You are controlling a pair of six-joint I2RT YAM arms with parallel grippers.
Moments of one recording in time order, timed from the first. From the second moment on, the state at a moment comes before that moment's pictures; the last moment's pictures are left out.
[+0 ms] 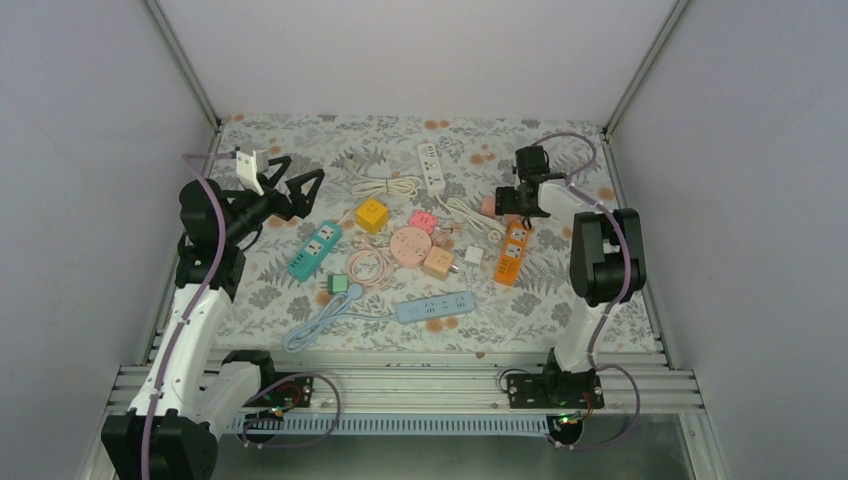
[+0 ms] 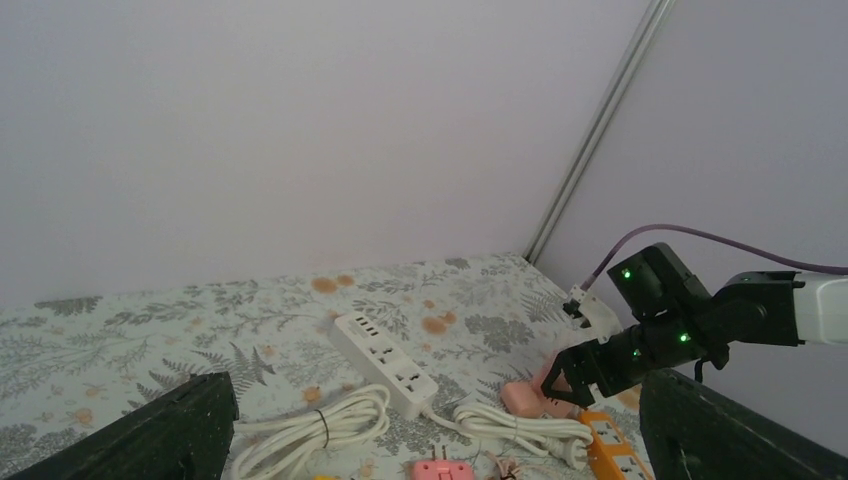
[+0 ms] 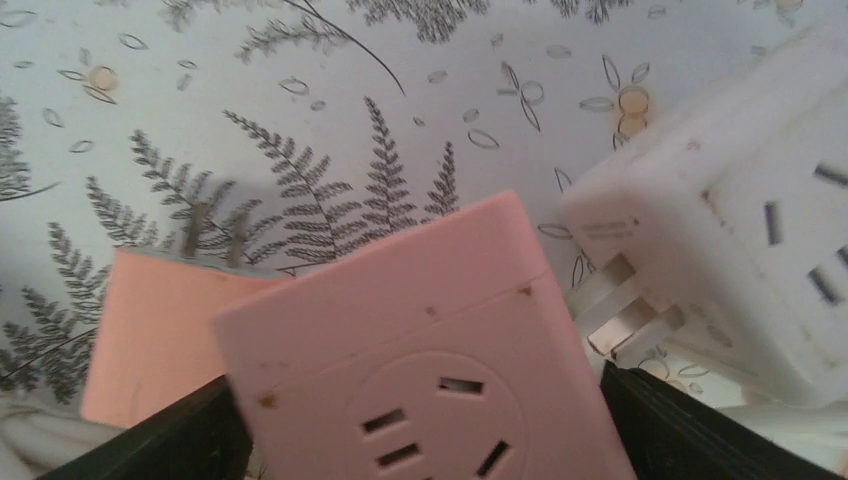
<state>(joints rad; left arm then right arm) -0.01 0.89 0.78 0.08 0.64 -0.33 0.14 1.88 1.27 -0.48 0.10 0.16</state>
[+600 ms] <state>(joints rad) -0.05 0.94 0.78 0.11 0.66 -0.42 0.16 1.70 1.16 -0.38 0.04 0.14</state>
